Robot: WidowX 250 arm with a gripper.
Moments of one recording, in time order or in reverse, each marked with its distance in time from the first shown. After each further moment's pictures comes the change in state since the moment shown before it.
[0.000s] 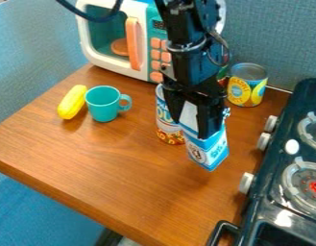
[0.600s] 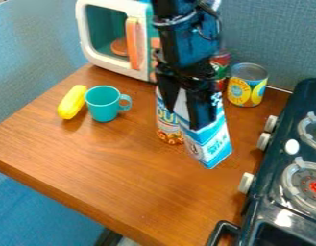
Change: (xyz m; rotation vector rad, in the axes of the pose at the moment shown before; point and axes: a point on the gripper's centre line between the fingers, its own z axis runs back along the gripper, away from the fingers) arm -0.017 -0.016 0.038 -0.078 -0.004 -0.132
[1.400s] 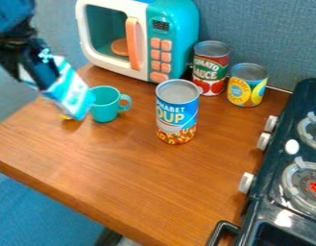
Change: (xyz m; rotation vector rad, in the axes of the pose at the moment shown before) arm -0.118 0.110 0.066 0.144 -0.227 0.366
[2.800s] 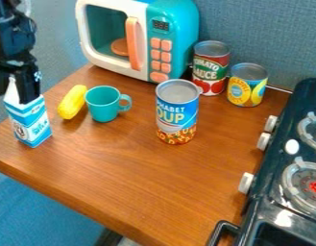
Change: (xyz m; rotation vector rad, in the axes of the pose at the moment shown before) arm -0.004 0.097 -0.060 0.131 0.408 0.133
